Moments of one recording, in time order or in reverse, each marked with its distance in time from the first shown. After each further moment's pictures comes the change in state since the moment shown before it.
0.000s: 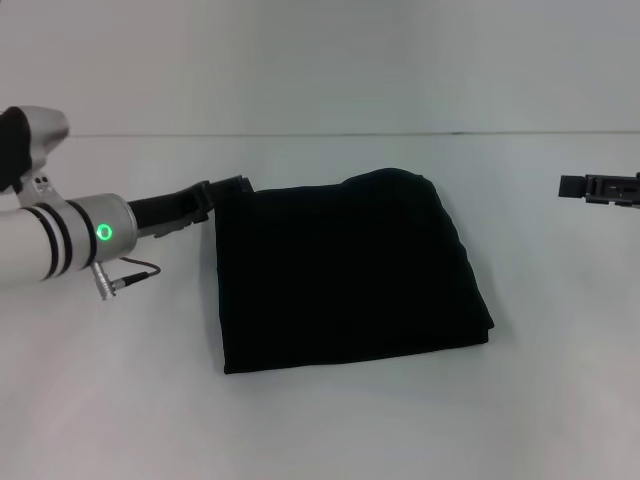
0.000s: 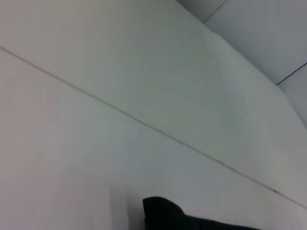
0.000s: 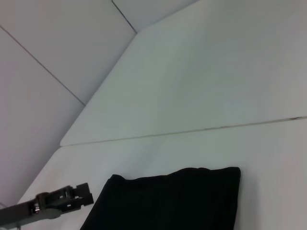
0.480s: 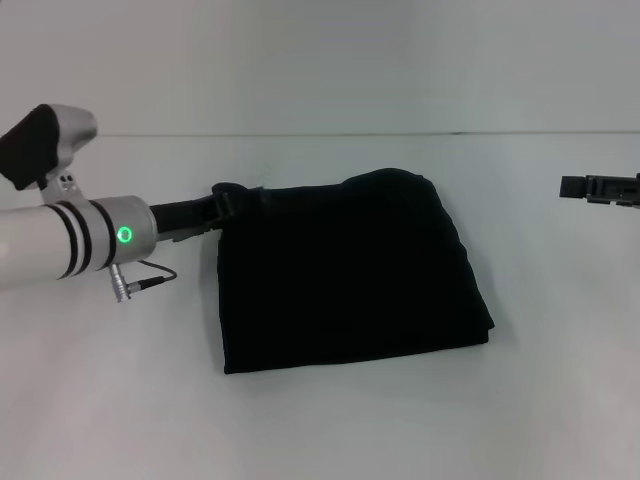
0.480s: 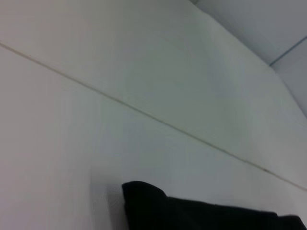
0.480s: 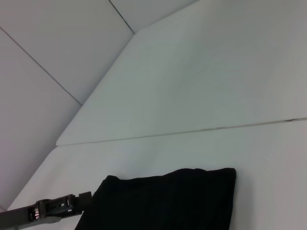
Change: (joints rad) left arm -0.016 -0.005 0.079 -0.003 0.000 0.000 -0.023; right arm -0.001 0.001 -0.002 0.000 -0.002 0.012 -0.010
